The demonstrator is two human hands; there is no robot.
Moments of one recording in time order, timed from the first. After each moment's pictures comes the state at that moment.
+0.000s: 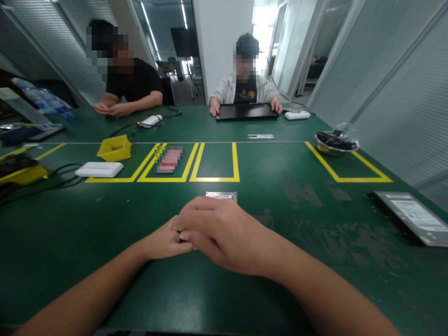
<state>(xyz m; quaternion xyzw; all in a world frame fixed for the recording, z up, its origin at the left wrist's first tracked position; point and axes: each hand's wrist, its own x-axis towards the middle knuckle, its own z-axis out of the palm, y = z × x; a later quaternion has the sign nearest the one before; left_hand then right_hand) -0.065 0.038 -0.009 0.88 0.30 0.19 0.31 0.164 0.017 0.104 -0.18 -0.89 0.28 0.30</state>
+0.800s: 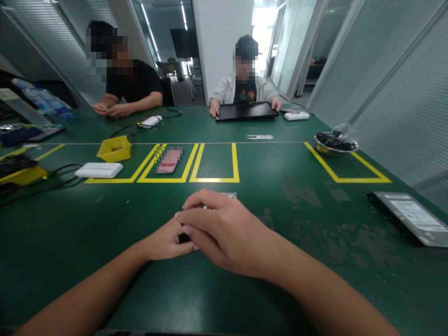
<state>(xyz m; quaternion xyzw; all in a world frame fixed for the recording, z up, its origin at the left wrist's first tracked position) -0.065 0.036 -0.008 0.87 0.30 0.19 0.33 0.164 0.012 0.107 -0.22 -0.90 0.20 0.33</state>
